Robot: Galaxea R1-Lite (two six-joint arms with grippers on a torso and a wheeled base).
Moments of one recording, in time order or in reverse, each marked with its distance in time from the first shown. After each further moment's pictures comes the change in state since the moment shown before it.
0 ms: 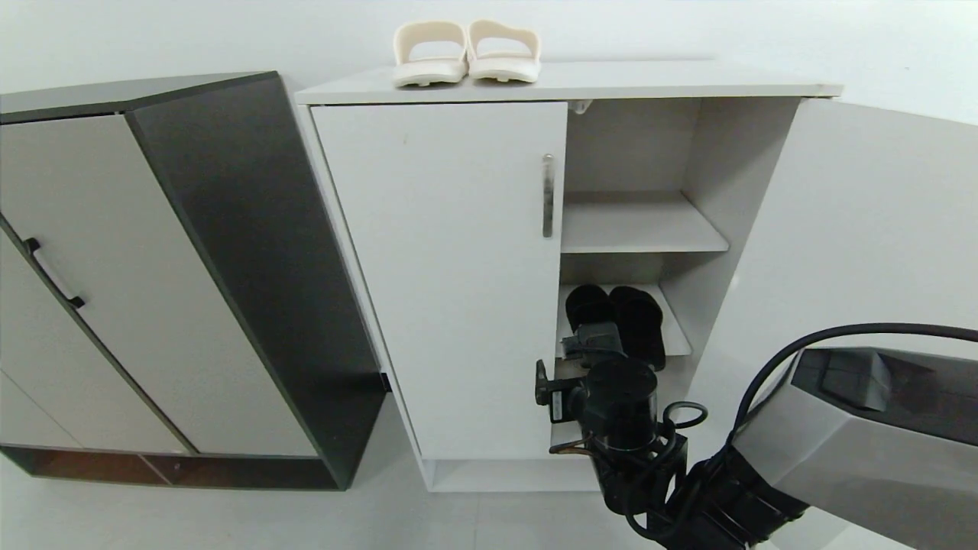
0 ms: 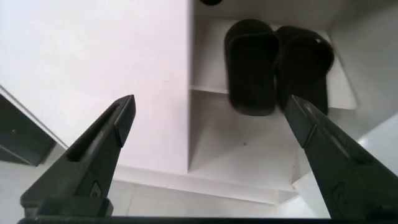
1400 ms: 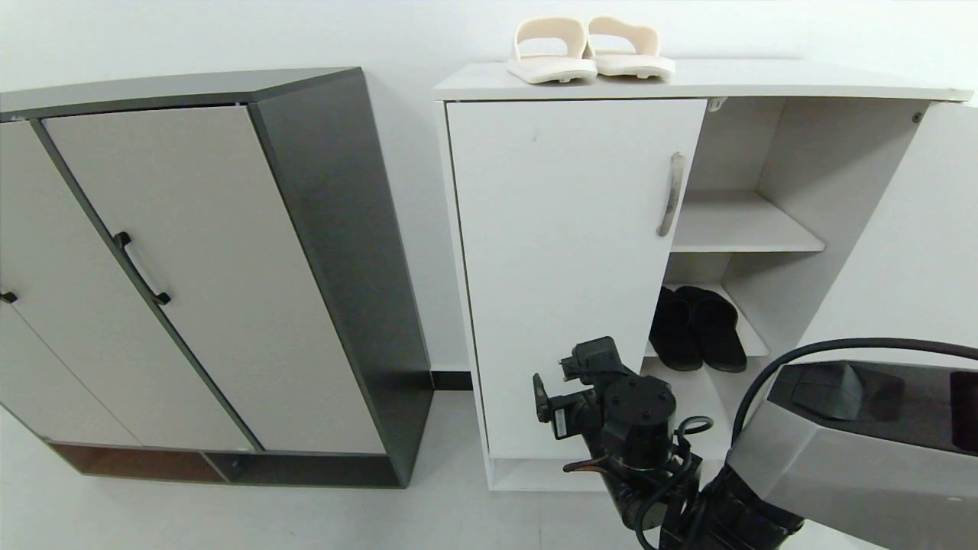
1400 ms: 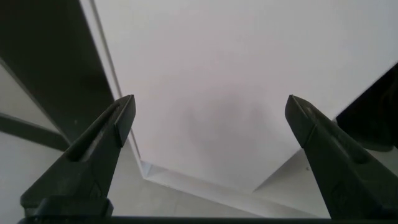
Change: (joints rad) left arm 0.000 0.000 0.000 0.000 0.002 -0.003; right arm -0.014 0.031 0.089 -0.167 0.109 -0.096
